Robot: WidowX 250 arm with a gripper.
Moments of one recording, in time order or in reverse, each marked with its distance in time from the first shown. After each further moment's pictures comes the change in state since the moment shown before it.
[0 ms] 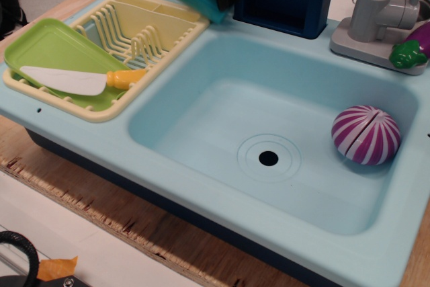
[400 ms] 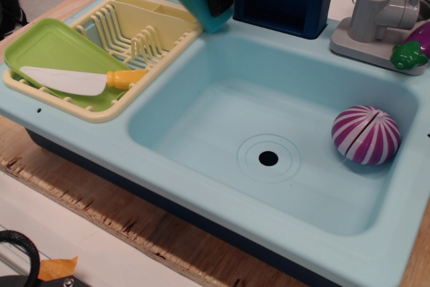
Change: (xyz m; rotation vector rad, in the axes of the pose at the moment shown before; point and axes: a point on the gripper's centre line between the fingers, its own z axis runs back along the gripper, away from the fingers) arm -0.025 -0.013 0.007 -0.011 0.035 0.039
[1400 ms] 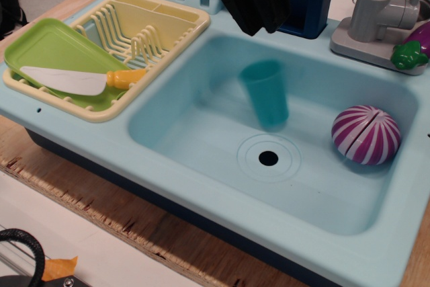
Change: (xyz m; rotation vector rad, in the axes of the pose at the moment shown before) arm -0.016 -0.077 0.011 -0.342 -0.097 -0.033
